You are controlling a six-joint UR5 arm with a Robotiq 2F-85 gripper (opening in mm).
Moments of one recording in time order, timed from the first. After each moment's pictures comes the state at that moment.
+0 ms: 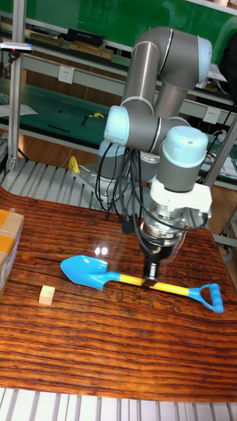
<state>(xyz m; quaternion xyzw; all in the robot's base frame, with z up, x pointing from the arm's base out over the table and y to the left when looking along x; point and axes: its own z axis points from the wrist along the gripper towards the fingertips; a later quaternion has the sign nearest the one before) 0.574 0.128 0.060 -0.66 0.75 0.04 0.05</state>
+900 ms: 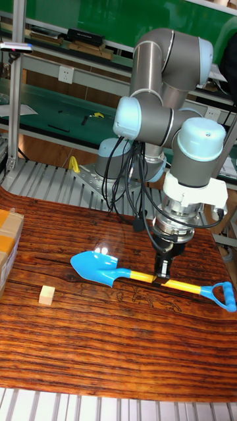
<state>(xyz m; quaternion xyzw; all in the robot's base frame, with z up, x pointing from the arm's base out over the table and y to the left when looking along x) 0.577 0.143 0.083 -0.65 0.76 0.06 0.04</state>
